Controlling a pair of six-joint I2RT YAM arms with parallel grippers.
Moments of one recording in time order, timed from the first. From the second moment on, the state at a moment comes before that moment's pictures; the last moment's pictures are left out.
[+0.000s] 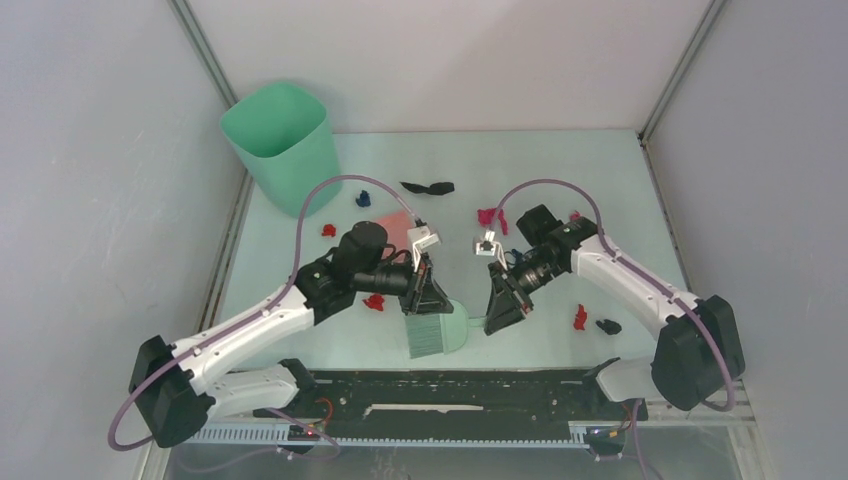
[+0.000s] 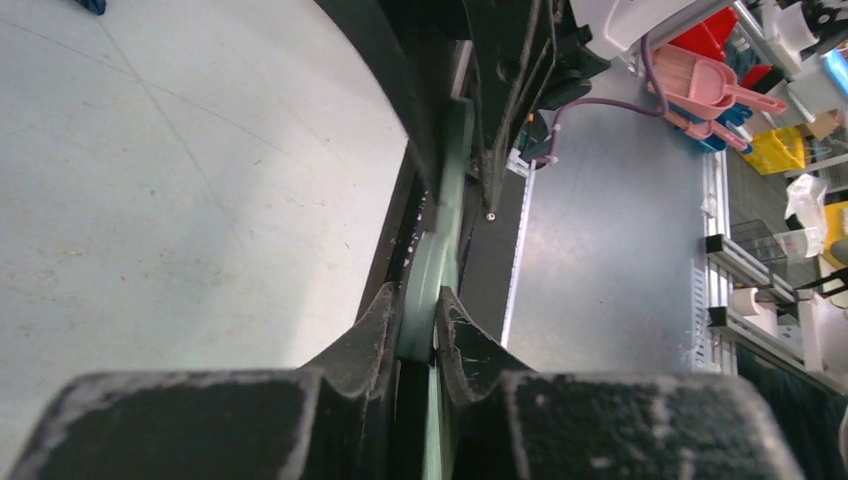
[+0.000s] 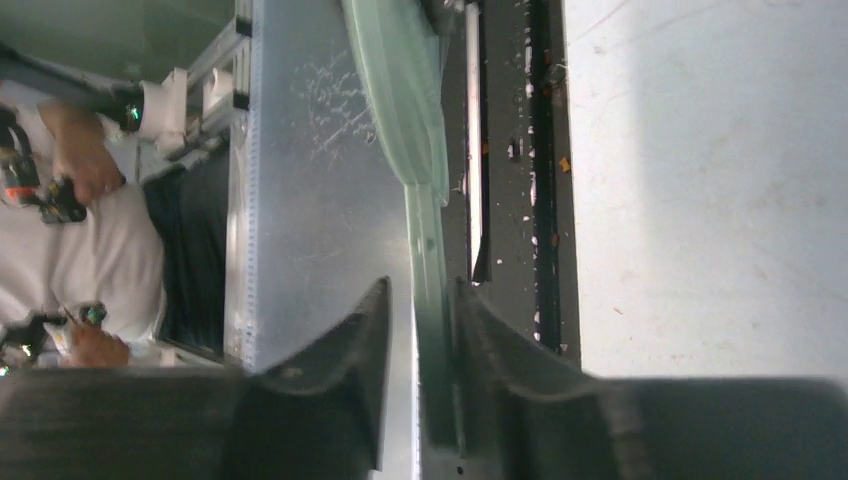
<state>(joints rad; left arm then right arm) -0.81 1.09 0.82 -0.21 0.68 -0.28 0.51 1.37 1.01 -1.06 -1.14 -0.54</state>
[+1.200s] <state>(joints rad) -0.79 1.06 0.51 0.41 0.65 -0.79 0.25 1.34 1.01 -1.10 -1.30 -0.55</state>
